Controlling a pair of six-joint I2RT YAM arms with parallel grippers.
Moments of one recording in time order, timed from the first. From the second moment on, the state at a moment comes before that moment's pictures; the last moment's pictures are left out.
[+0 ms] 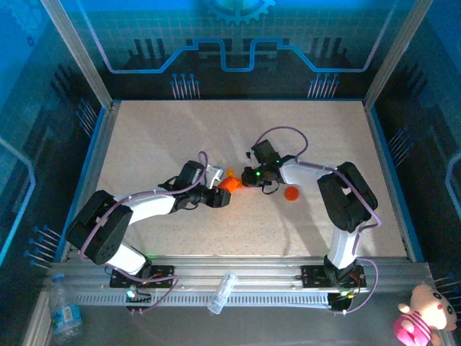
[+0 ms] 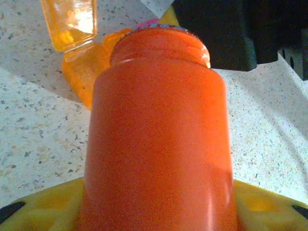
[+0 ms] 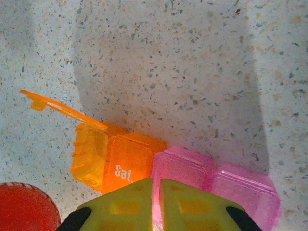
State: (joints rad) left arm -0.51 1.51 0.65 0.05 0.43 -0.32; right arm 0.55 1.84 1.10 -0.29 -0.26 0.48
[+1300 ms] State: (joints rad) left arm -0.50 1.59 0.83 -0.26 0.34 -0.32; right arm 0.55 1.85 1.10 -0.28 -0.26 0.48
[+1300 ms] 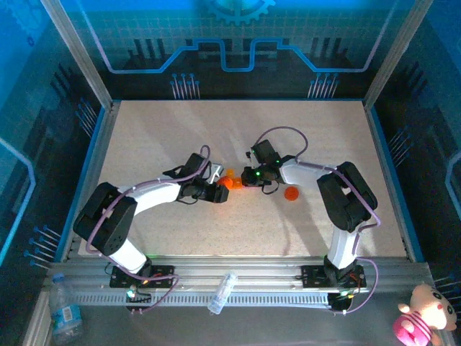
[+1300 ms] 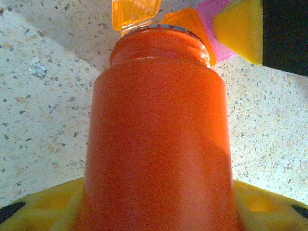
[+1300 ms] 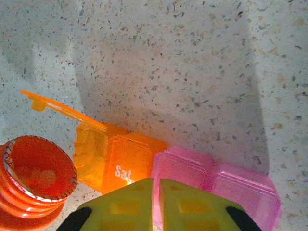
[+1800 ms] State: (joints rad) left arm -0.50 1.64 0.91 -0.33 0.33 -0.32; right arm 0.55 1.85 1.10 -0.28 -0.26 0.48
